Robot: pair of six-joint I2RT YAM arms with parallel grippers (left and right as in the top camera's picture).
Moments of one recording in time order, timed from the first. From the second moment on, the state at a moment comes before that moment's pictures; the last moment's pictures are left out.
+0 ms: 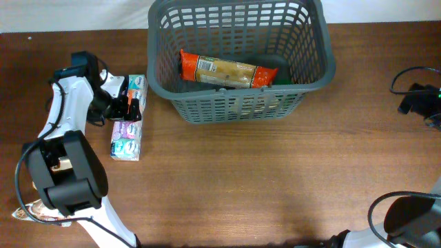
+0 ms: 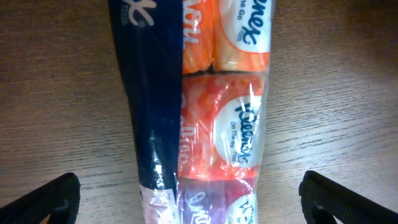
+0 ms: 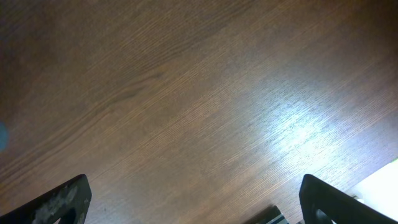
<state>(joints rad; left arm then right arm) 0.21 2.04 1.62 -1.07 0.13 0.30 -0.52 1.70 1.85 -1.49 0.10 0.11</state>
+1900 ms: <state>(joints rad) 0.13 2.14 1.62 -0.99 0.02 0.24 -0.52 1.70 1.85 -1.49 0.10 0.11</state>
